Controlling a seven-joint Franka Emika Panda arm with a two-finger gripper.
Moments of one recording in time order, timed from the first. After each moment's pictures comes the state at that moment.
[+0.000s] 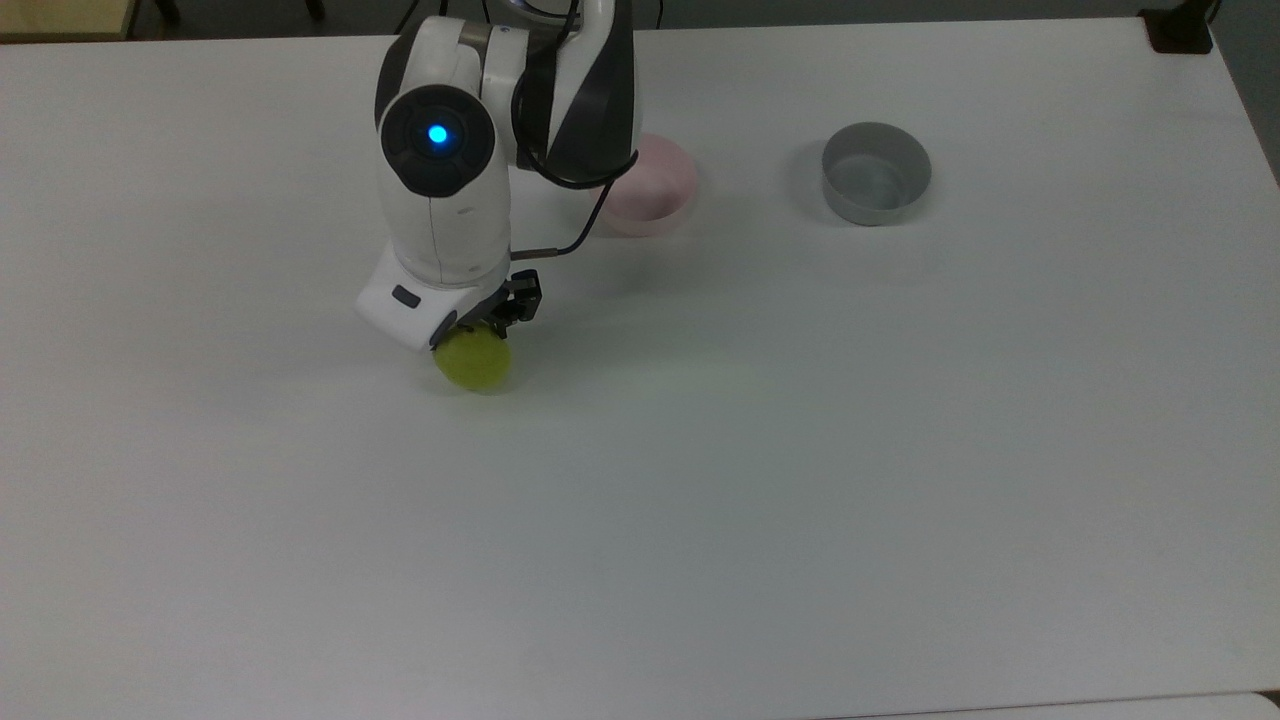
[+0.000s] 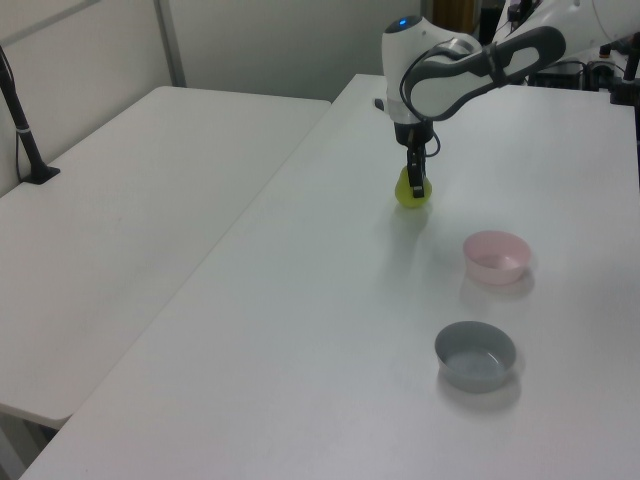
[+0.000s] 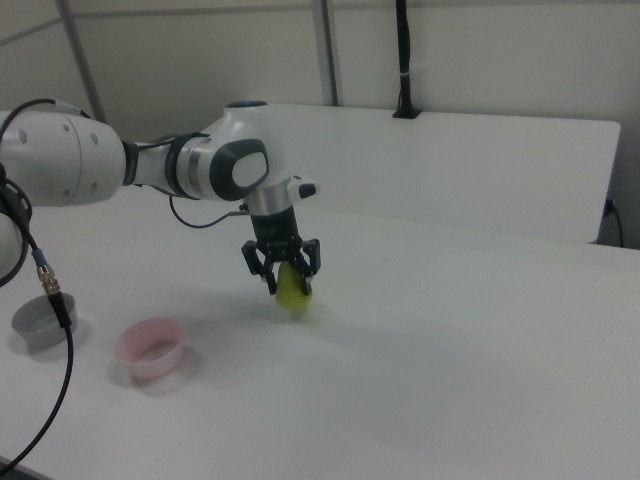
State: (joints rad) arm 0.21 0.53 -0.31 -1.55 0.02 1.99 -0.33
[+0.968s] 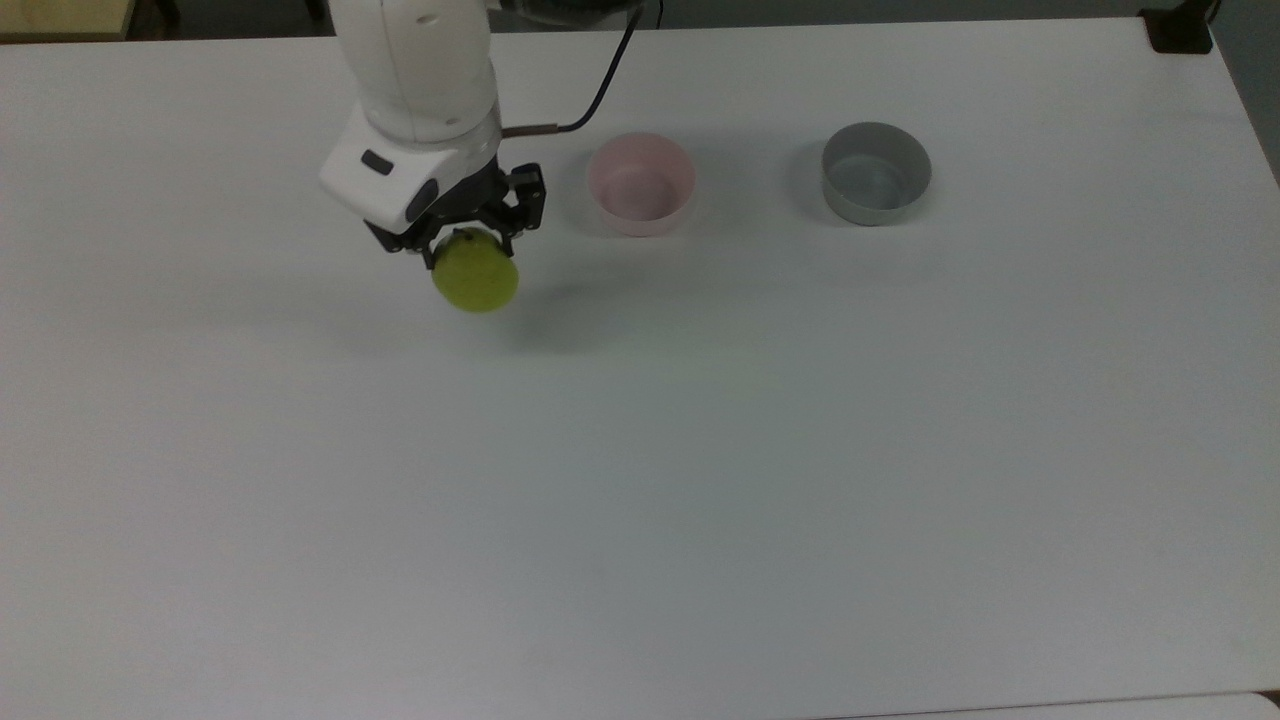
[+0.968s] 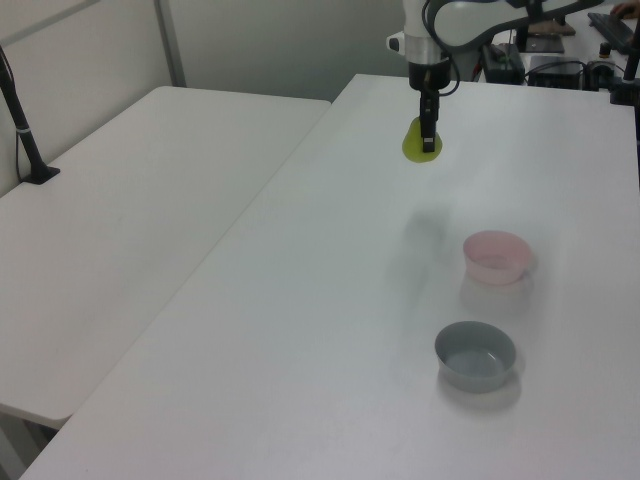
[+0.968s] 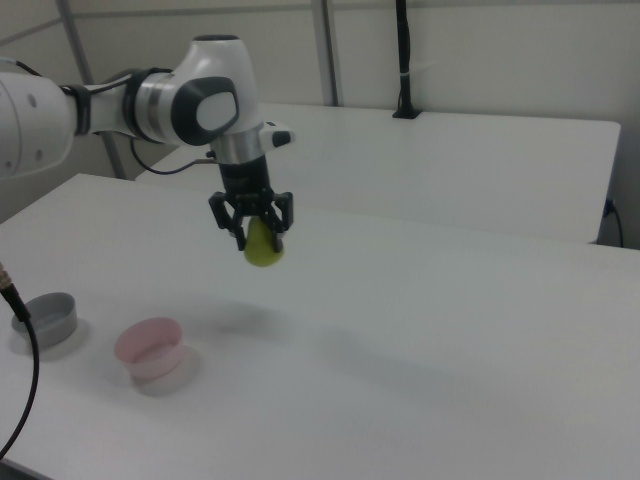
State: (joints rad) arm 0.23 0.32 -0.31 -1.57 0.04 1.84 -0.33
